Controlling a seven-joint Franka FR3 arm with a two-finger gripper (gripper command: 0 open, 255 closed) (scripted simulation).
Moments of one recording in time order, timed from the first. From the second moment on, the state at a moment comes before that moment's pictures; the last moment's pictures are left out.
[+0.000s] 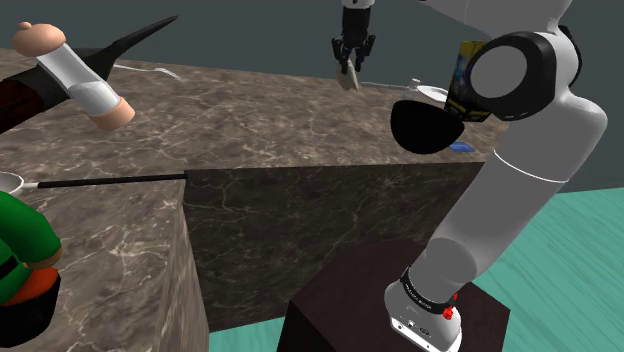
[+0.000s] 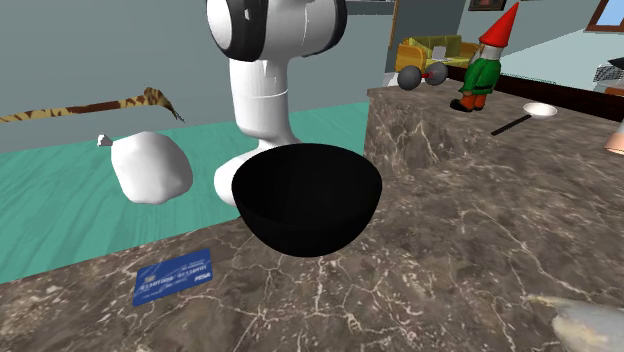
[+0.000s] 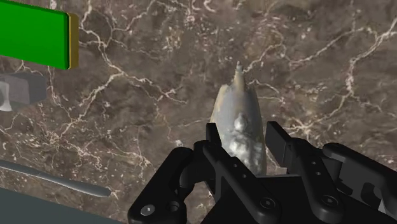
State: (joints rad) arm -0.14 0.06 -0.11 -1.40 -0.18 1.40 0.07
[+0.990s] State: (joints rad) arm -0.15 0.23 -0.12 -0.94 -0.17 1.12 0.01
